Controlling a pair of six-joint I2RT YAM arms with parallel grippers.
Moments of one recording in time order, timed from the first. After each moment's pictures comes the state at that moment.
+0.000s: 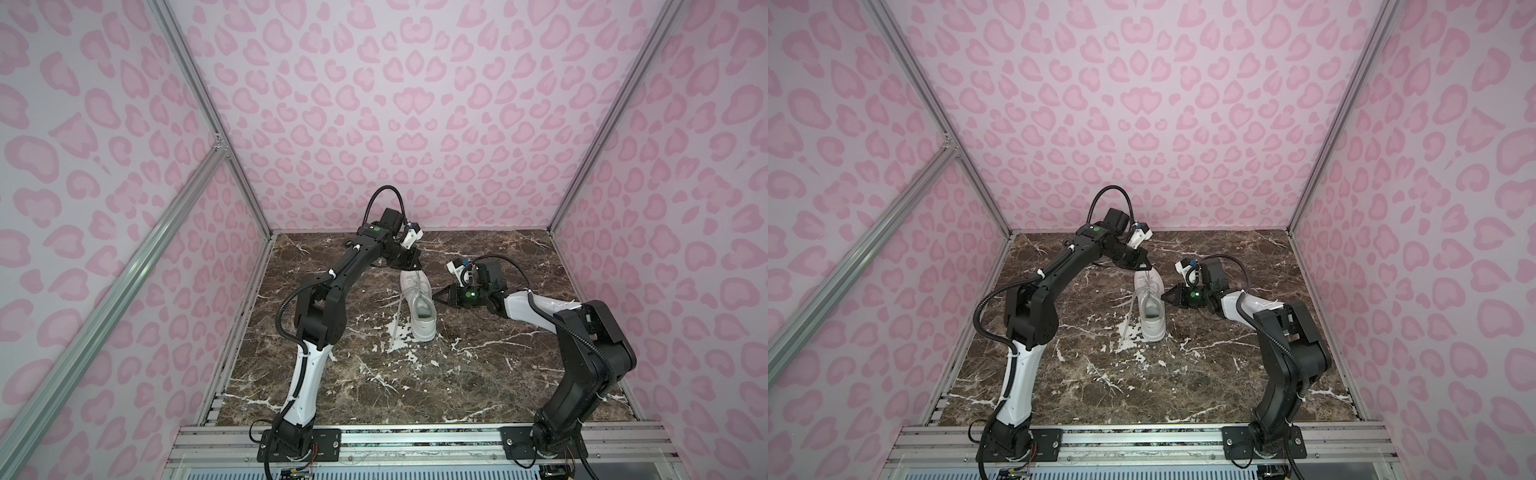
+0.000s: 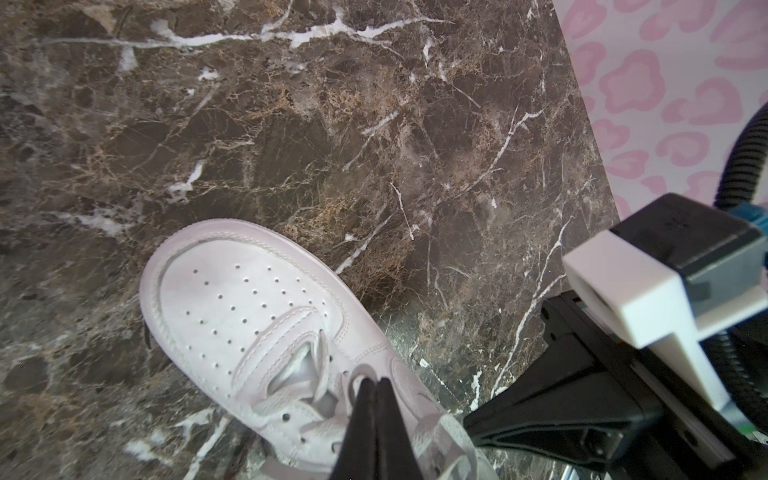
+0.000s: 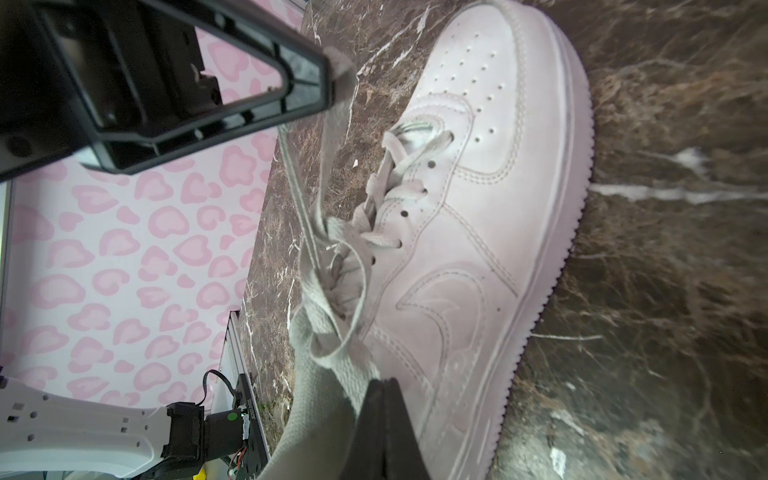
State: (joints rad) left arm -0.46 2.29 2.15 -0.92 0.54 -0.10; right arm 0.31 1.75 0.95 0.06 -0.77 0.52
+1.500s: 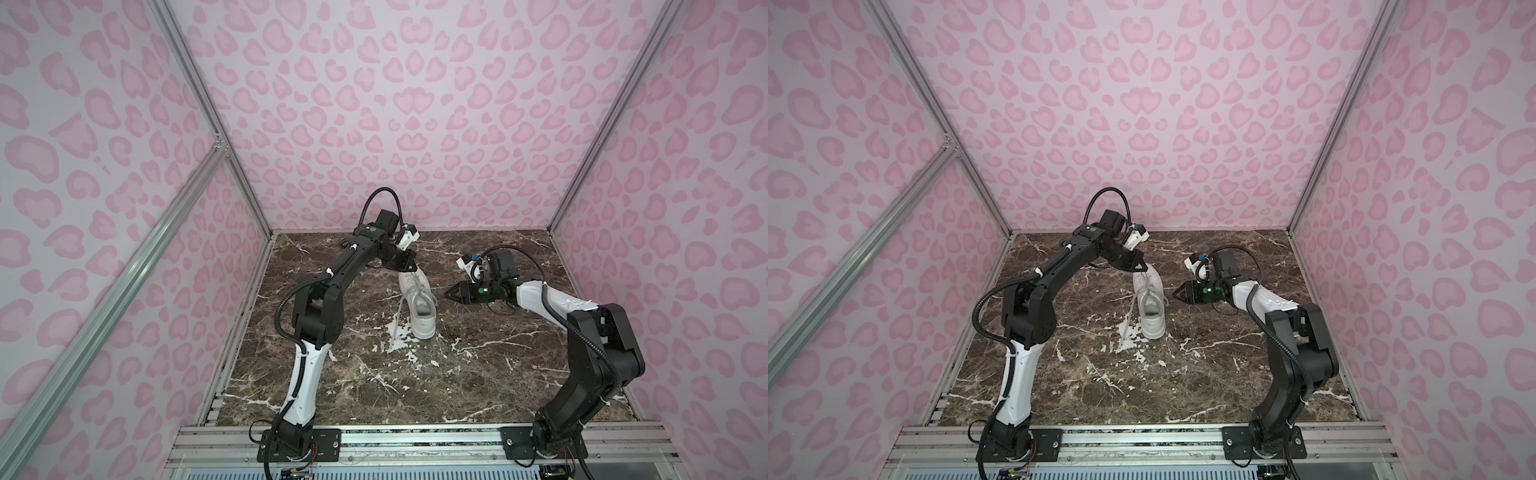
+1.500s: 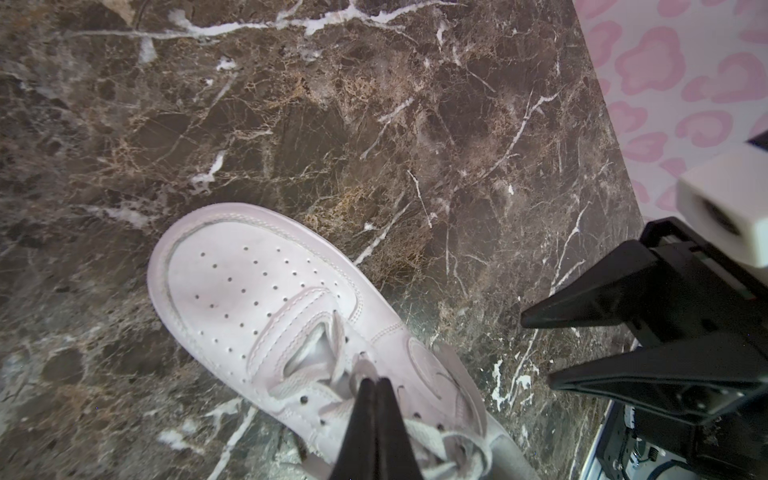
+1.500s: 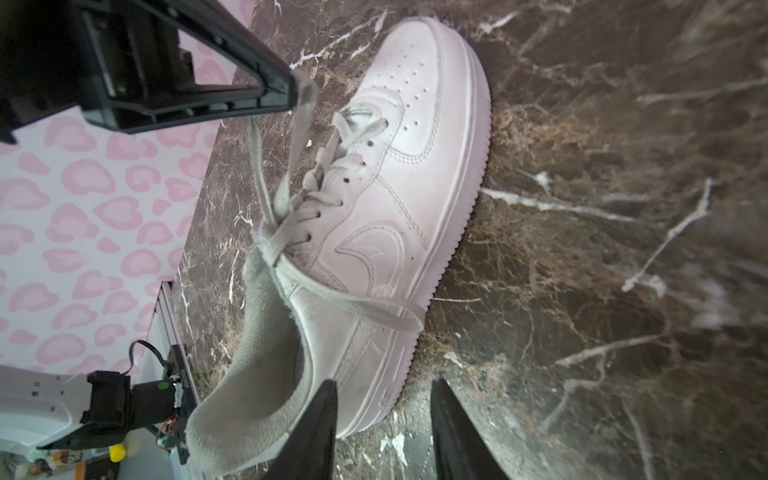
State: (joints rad) left arm -0.44 2.29 2.13 -0.93 0.55 -0.03; right arm 0.22 1.72 1.08 -0.29 -0.73 0.14
